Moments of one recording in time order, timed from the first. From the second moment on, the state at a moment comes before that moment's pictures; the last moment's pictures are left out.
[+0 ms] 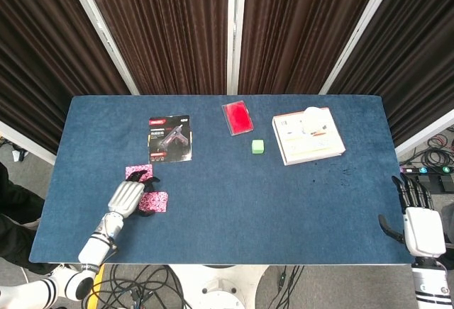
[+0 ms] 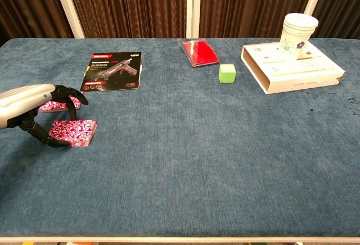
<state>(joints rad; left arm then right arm) -0.47 -1.65 -0.06 -1.25 1.33 1.02 0.01 0.04 -1.23 0.08 -1.54 -1.47 1.51 0.02</state>
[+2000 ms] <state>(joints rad) -0.35 -1.54 -0.03 -1.14 1.36 1.14 -0.18 0.05 -1.24 0.08 -1.57 -1.48 1.50 -0.03</state>
